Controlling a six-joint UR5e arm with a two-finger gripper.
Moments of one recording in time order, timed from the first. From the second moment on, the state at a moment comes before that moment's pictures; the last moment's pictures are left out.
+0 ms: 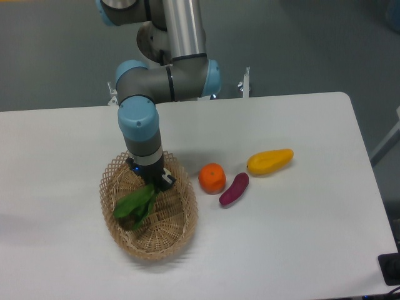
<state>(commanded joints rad) 2.22 -1.85 -1.89 -0.83 1.56 0.83</state>
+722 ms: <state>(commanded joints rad) 2.52 -1.81 -1.66 -0.99 1.47 1.16</state>
